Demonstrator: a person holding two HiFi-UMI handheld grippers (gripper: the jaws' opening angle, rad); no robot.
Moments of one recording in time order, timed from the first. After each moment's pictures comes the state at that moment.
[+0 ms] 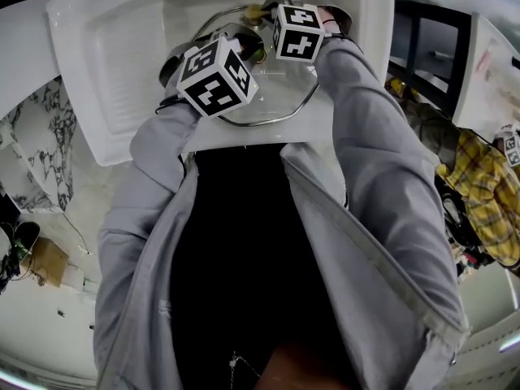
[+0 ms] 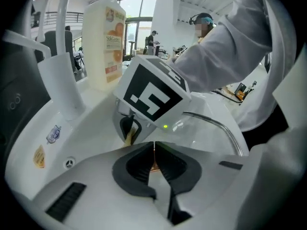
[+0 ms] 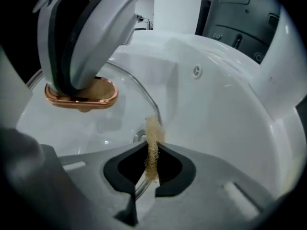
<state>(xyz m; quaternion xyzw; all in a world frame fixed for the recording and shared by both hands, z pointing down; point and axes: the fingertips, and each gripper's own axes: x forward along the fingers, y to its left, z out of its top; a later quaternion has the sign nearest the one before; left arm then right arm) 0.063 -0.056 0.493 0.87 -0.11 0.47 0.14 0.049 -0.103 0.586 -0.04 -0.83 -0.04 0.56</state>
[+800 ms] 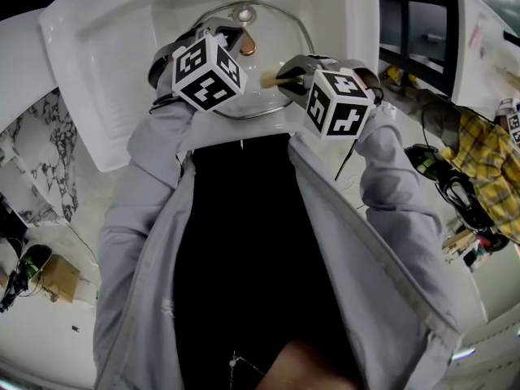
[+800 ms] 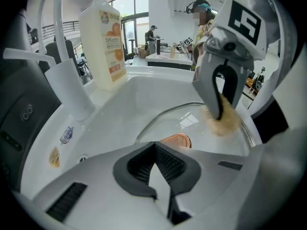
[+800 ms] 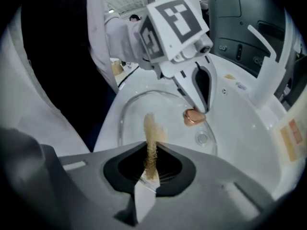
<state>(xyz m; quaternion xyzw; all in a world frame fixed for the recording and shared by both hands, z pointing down) 0.047 -0.063 0.500 0.85 -0.15 0.50 0.08 0.091 0.055 0.474 -0.10 -0.85 0.09 0.51</state>
